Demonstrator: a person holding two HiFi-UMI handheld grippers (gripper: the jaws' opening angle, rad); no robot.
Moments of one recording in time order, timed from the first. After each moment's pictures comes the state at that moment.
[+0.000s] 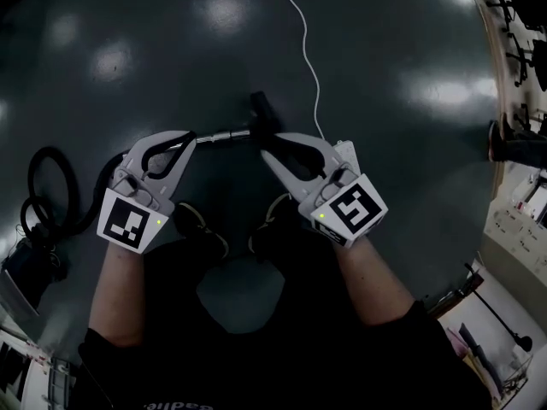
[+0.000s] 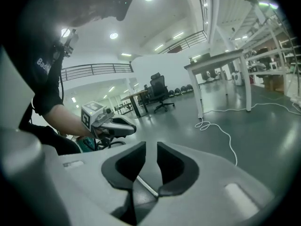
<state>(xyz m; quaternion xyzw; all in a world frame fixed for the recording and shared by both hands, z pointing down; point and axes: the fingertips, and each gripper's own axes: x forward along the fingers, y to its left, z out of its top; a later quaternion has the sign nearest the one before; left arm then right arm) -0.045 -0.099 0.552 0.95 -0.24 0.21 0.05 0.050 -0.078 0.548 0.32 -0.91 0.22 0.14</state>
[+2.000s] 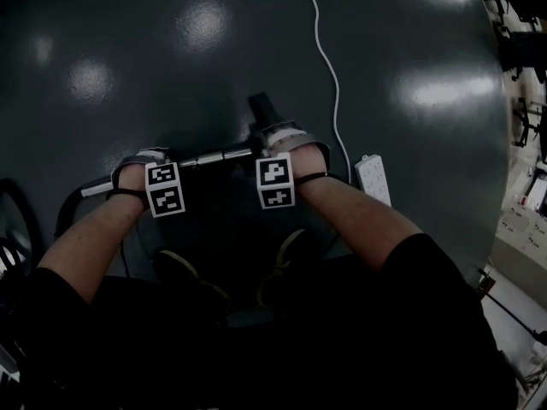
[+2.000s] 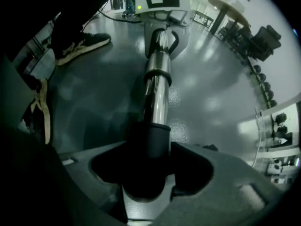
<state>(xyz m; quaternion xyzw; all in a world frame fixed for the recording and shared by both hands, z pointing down) -0.127 -0.002 1.028 0.74 0.13 0.66 0.02 0.063 -0.031 1.014 -0.03 -0.73 -0.12 0.68</state>
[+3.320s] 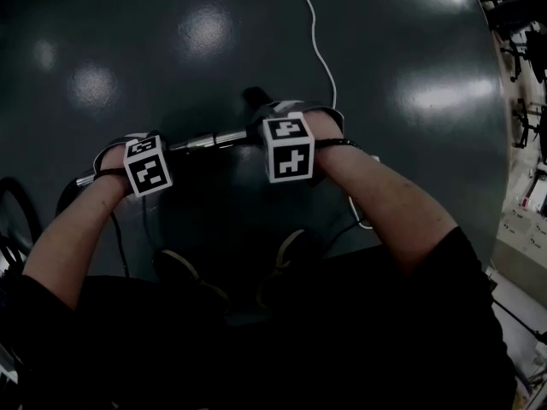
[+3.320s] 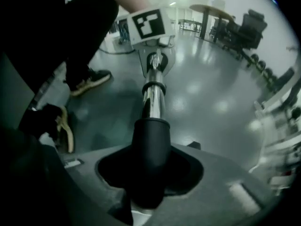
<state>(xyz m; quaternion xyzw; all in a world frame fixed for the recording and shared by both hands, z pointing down) -0.127 -0.049 0.976 0.75 0.08 0.65 0.09 0.046 -0.074 0.929 -0.05 -0.79 -0.02 0.61</state>
